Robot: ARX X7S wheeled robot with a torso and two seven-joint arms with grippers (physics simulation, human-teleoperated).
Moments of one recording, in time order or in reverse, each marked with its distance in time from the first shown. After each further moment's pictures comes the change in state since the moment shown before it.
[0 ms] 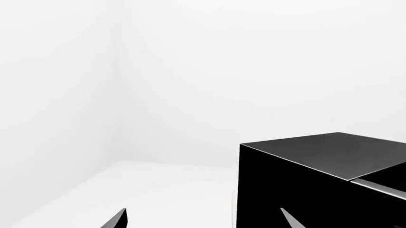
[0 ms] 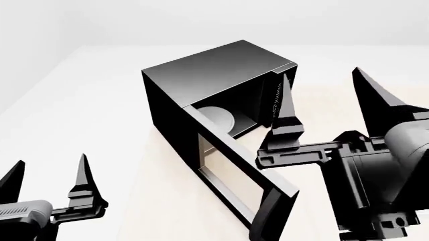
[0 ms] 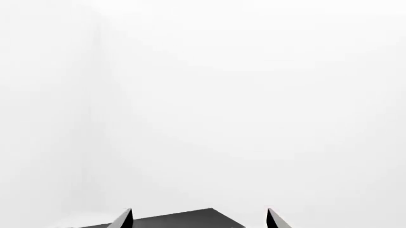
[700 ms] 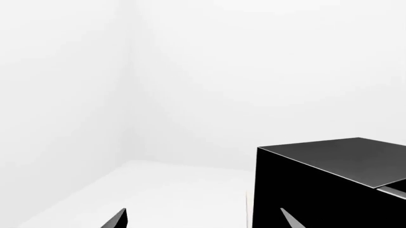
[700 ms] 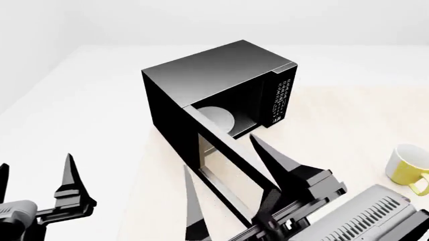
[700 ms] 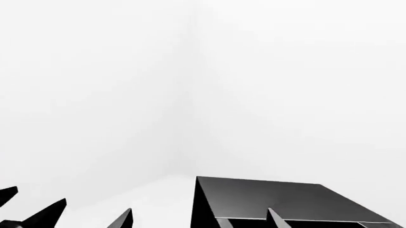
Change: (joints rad) left arm 0.021 -0.004 -0.051 -0.013 -0.023 0.022 -0.015; right arm 0.567 -0.224 -1.230 -0.020 -0.288 -0.479 0.346
